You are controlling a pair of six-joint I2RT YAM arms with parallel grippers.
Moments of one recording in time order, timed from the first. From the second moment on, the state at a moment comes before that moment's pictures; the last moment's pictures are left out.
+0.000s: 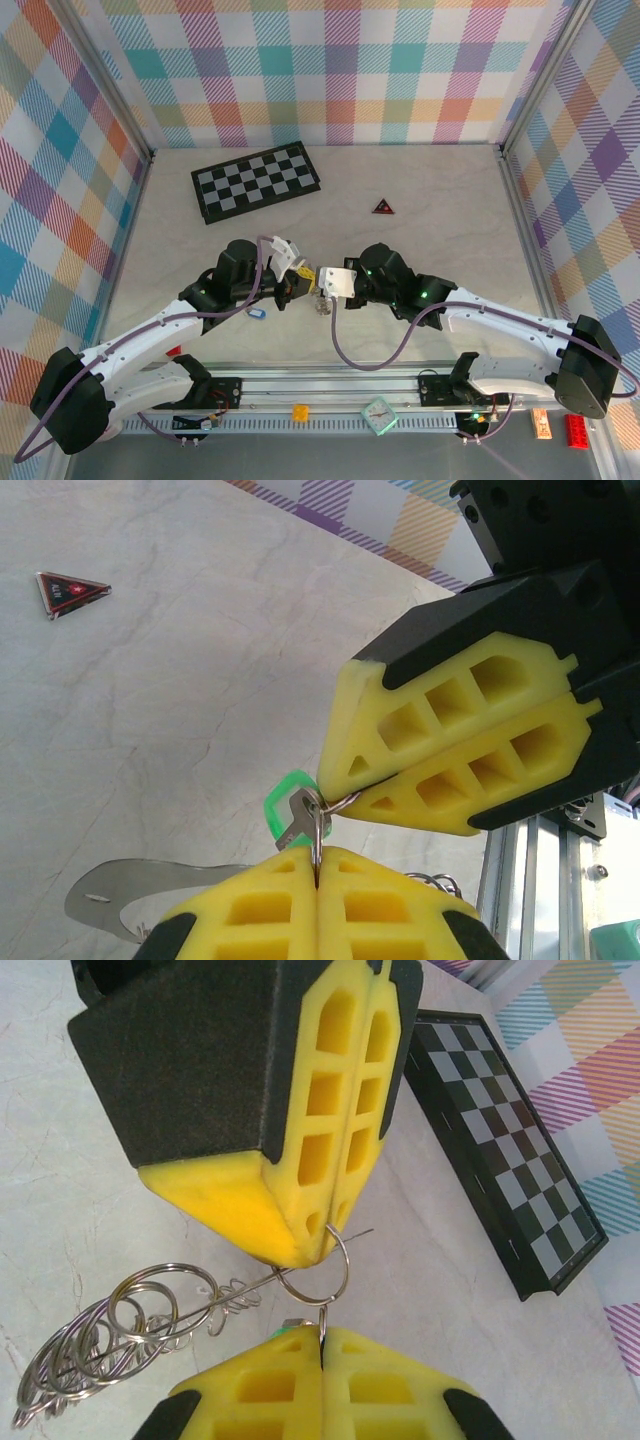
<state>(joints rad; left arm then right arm) -0.68 1.02 0.59 0.00 0.50 -0.03 0.98 1.14 0.76 -0.17 -0.03 -0.72</state>
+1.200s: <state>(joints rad) -0.68 1.02 0.59 0.00 0.50 -0.03 0.98 1.13 0.76 -0.17 -0.10 -0.71</state>
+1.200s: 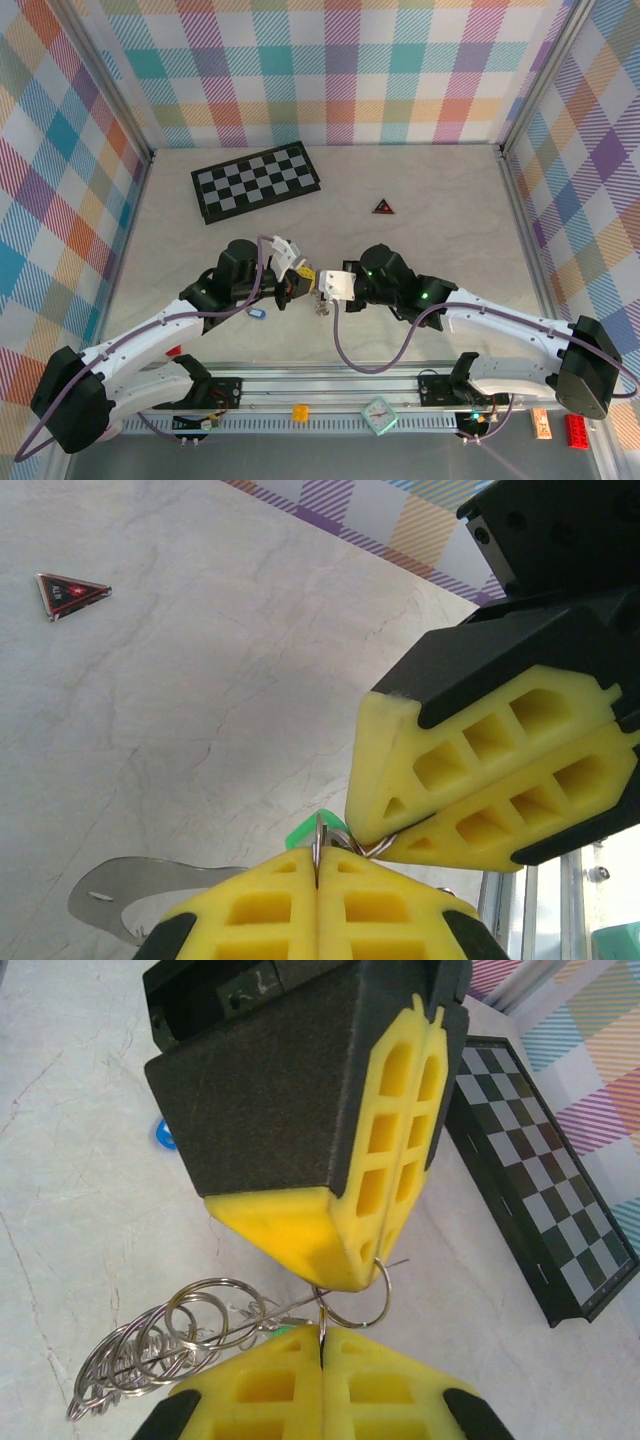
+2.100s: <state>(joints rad) -0.81 0.97 0.54 0.09 0.37 0.19 0.98 1.07 0.78 -0.29 -0.04 -0.42</state>
